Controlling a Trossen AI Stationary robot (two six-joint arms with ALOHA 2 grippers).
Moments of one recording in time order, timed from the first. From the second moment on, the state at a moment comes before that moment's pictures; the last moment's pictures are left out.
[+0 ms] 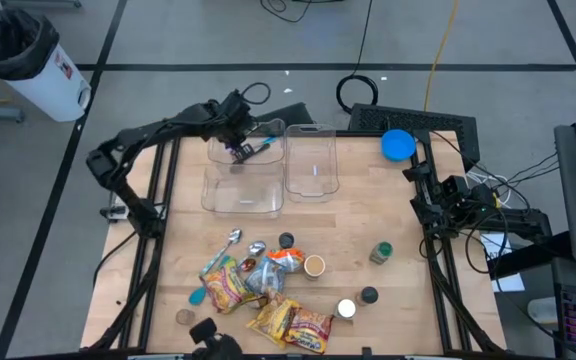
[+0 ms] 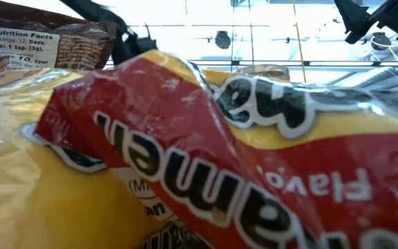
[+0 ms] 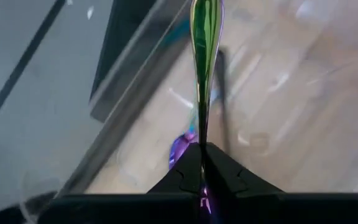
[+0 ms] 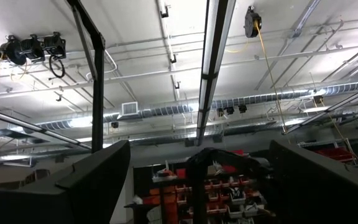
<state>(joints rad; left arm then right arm) 0.73 1.66 1.25 -0.70 -0.10 0.18 -0.09 0.03 0.01 0.73 -0.05 0.19</state>
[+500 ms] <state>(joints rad) 0.76 1.70 1.17 -0.57 -0.18 0.24 -0.09 0.03 0.01 0.73 -0.05 0.19</state>
